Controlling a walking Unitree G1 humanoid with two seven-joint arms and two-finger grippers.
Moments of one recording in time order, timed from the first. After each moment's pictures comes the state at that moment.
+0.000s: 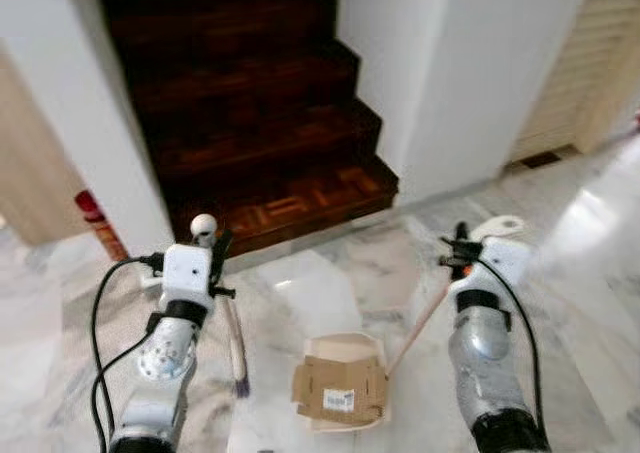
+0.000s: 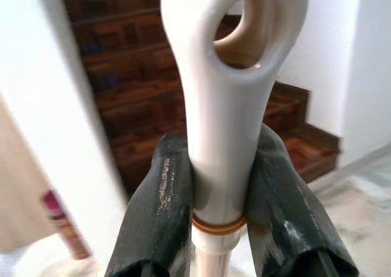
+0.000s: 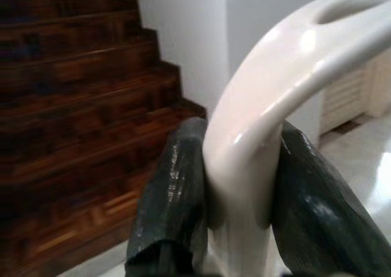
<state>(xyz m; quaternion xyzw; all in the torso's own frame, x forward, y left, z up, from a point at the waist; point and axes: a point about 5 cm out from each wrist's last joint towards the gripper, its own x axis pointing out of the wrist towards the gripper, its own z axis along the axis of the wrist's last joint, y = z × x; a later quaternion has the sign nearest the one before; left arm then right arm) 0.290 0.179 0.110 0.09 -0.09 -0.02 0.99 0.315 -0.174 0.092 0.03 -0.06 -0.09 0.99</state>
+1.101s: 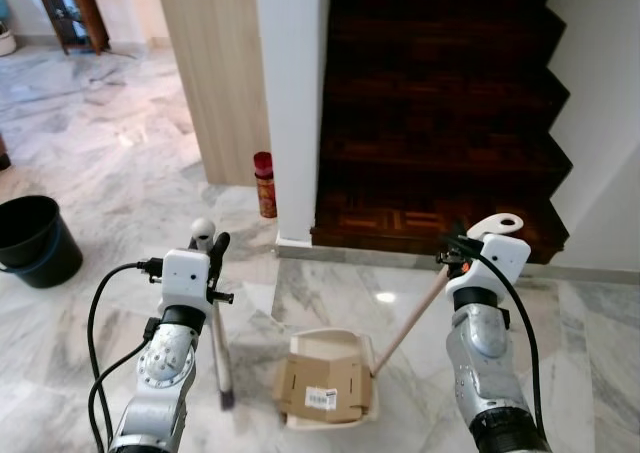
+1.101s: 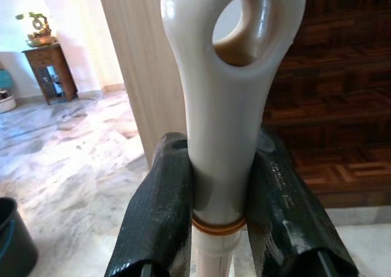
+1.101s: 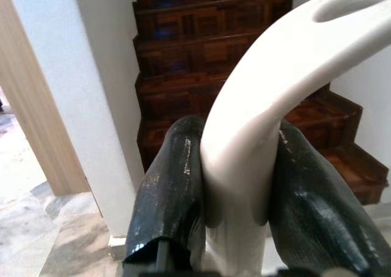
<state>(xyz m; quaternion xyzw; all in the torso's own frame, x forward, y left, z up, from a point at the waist) 0.284 0.180 0.107 0.09 -0.09 -0.01 0.99 0.317 -0.171 0.094 0.04 -0.06 -0.09 0.99</state>
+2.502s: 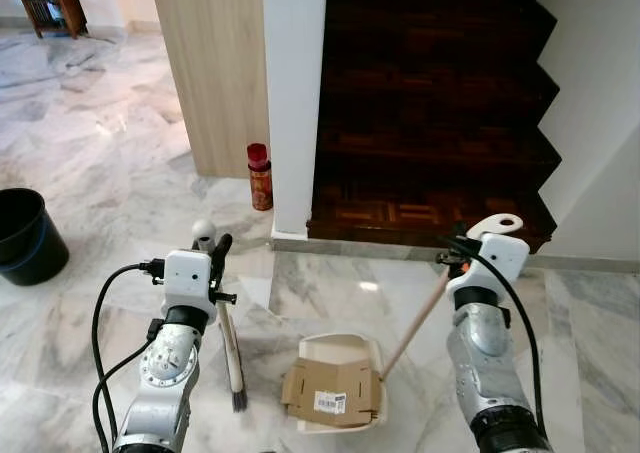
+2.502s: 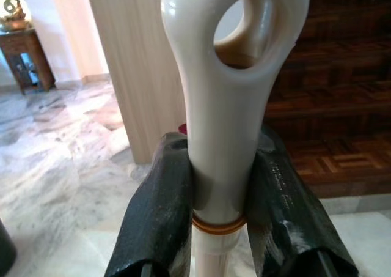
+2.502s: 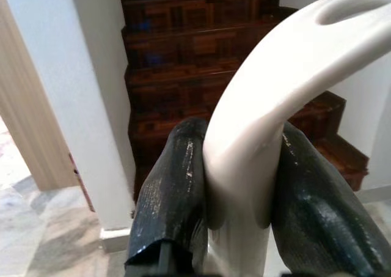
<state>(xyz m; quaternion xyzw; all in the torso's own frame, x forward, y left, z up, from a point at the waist) 0.286 0.178 0.107 0.08 -0.09 -0.01 0.99 0.319 -0.170 0.094 0.04 -0.05 -0.09 0.99</state>
